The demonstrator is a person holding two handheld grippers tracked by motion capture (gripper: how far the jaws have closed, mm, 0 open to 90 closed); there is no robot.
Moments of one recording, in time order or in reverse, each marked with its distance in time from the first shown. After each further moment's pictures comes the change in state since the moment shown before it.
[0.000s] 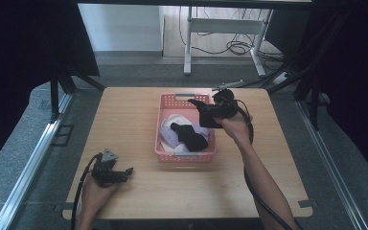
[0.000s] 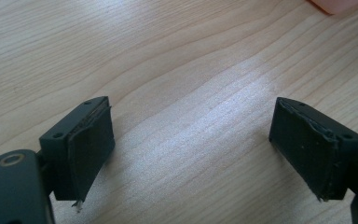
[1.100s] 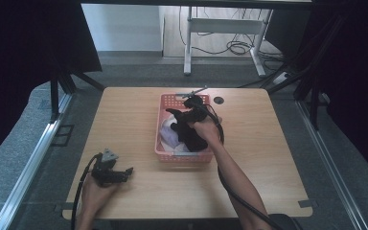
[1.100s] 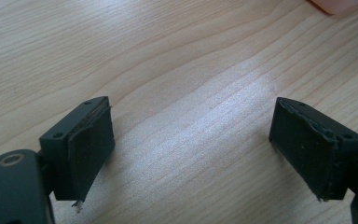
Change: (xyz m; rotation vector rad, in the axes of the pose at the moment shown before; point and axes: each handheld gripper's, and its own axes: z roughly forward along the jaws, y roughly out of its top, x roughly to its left) left arm 0.000 0.000 0.000 0.000 0.000 0.001; right arm 0.044 0.008 0.097 0.112 0.053 -0.026
